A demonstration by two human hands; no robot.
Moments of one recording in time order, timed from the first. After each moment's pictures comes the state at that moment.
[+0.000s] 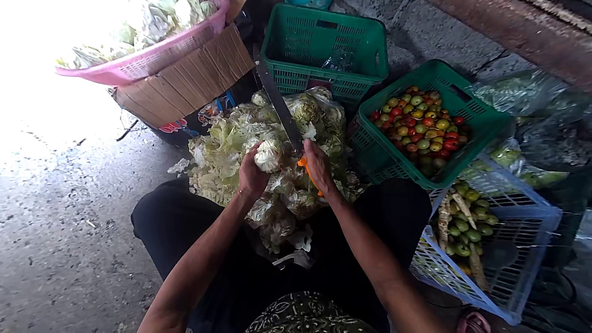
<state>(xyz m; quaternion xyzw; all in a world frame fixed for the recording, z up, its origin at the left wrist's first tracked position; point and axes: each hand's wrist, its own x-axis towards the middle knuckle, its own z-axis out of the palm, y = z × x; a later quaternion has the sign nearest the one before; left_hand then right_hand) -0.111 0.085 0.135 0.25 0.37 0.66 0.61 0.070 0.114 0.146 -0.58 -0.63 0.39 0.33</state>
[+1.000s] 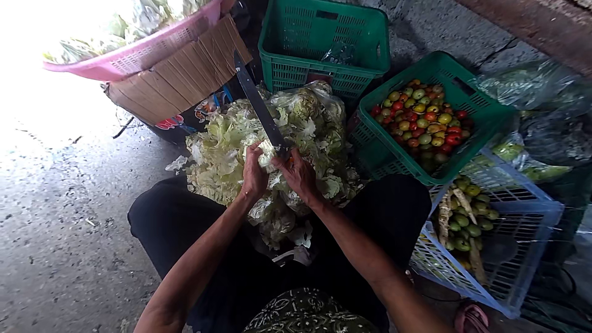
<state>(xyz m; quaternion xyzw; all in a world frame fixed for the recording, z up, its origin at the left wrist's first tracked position) -0.103 0.079 0.128 0.35 0.45 0.62 0.54 0.035 0.095 0.141 -0.59 -0.69 0.31 0.27</state>
